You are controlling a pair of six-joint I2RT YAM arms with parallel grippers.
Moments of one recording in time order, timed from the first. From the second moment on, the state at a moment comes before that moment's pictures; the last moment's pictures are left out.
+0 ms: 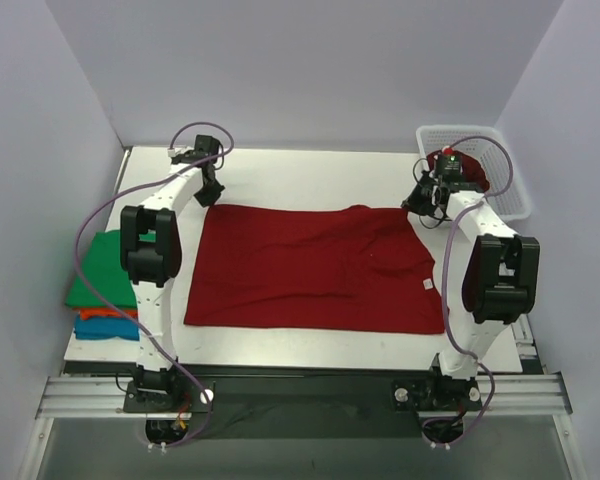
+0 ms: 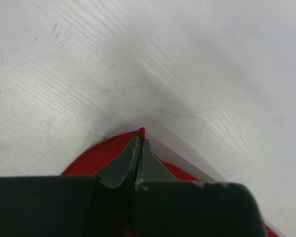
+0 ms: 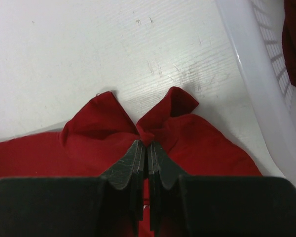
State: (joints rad) left arm -0.16 2.27 1.93 -0.77 -0.34 -0.83; right arm -0.04 1.82 1.33 -0.35 -0.13 0.50
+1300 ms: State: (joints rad) left arm -0.12 1.54 1.00 -0.52 -0.26 -0.94; right arm -0.04 1.31 0.80 -0.36 -0.05 0.55
